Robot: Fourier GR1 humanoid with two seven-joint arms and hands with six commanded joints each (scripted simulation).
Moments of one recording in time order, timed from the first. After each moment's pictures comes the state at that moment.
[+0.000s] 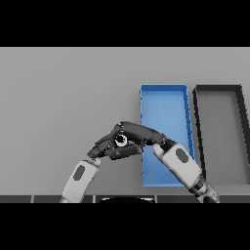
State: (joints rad) left arm -0.17 -0.05 -0.39 -1.63 -0.17 -0.37 -0.02; right arm -0.57 -0.17 0.44 -1.80 -0.31 0.45 0.30
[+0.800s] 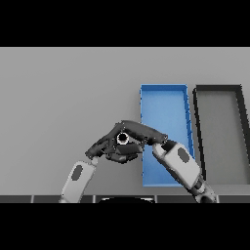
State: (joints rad) left arm -0.16 -0.04 -0.36 -1.61 -0.20 -0.44 0.07; right arm -0.58 -0.14 0.40 -1.84 -0.42 0.40 0.39
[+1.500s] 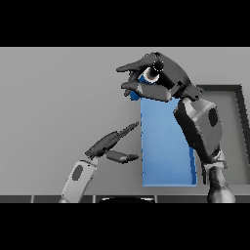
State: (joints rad) left arm -0.16 -0.04 -0.36 -1.62 -0.21 -0.44 0.13; right arm -1.08 -0.32 0.07 -1.61 -0.71 0.17 0.47
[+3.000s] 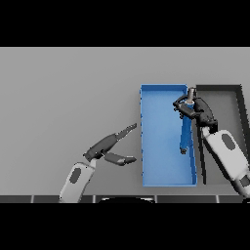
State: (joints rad) left arm -0.13 -0.02 -0.37 -1.65 -0.20 -0.44 0.12; right arm -0.50 -0.72 0.44 -1.44 -0.64 -0.27 0.61
